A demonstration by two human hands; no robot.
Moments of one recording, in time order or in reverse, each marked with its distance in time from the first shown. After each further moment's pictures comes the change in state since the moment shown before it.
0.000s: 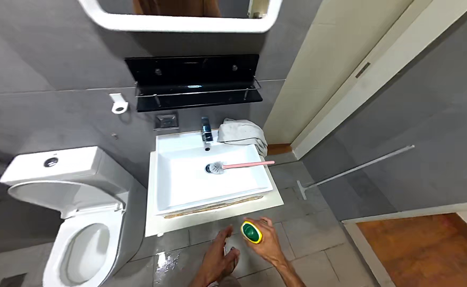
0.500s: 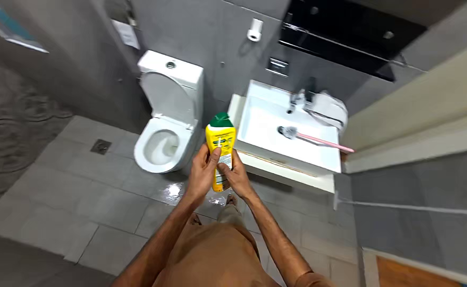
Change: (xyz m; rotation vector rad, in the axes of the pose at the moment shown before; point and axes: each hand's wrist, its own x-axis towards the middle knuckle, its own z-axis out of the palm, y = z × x) left_hand -0.300 0.029 -0.164 -0.485 0.971 0.081; right_hand -0.008 -0.374 0.173 1.006 -0.624 0.137
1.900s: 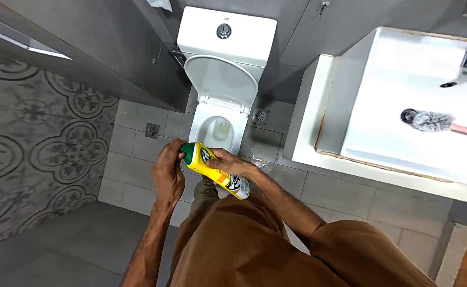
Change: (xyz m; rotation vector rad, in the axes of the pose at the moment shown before) left_hand 0.250 -0.032 -0.330 0.922 0.042 0.331; right_hand 0.321 0.144 0.191 0.498 -0.627 0.448
